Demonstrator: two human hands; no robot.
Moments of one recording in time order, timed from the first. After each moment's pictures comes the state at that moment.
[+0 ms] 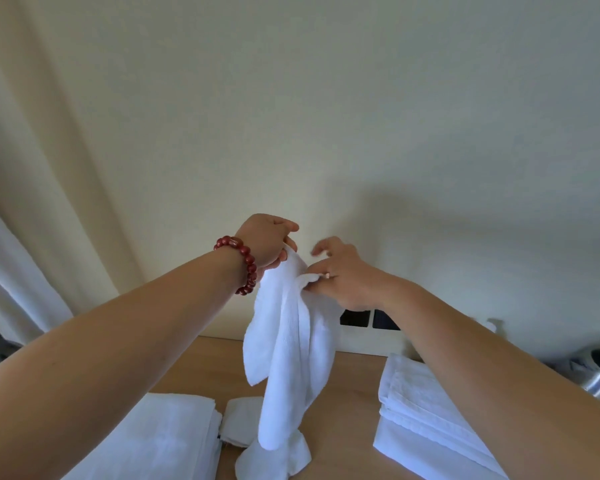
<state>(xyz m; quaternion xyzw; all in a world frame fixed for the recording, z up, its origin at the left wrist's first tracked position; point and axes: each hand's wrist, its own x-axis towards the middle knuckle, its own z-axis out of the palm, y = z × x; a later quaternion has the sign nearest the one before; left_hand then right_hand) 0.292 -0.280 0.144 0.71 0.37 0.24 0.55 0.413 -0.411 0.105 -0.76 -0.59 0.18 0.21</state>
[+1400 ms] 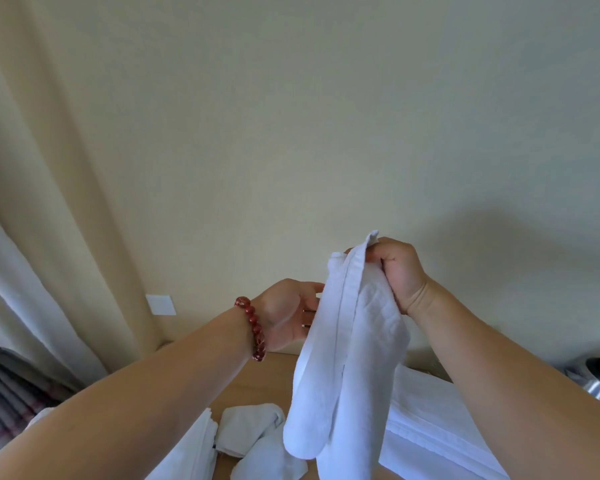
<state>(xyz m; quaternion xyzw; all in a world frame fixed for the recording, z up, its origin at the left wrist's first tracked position) 0.282 -0.320 0.083 0.58 0.25 0.02 0.78 0.432 -0.445 0.122 -0.47 -0.31 0.46 0.68</state>
